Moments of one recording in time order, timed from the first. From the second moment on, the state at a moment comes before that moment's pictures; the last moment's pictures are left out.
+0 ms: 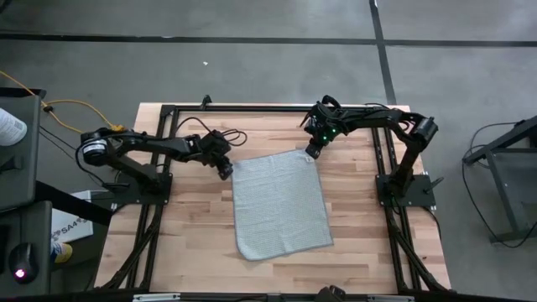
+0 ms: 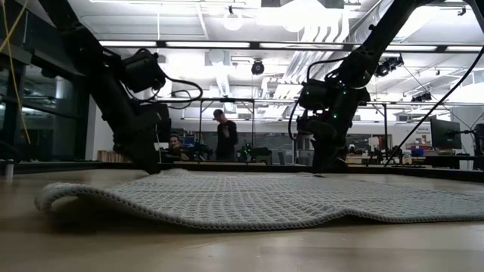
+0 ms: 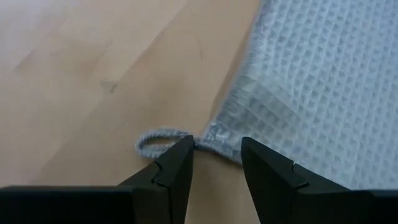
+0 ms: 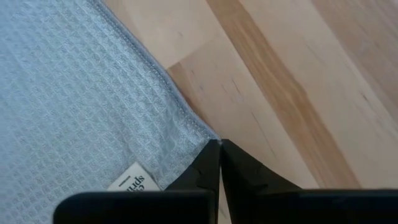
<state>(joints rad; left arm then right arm) 0.43 1.41 0.50 -0.02 0.06 -0.24 -0.66 1.80 0.92 -0.33 -0.30 -0.05</state>
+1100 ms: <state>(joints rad) 0.42 1.35 0.49 -0.01 0.20 -0.34 -0.64 1.75 0.91 -0.36 -0.31 -0.05</state>
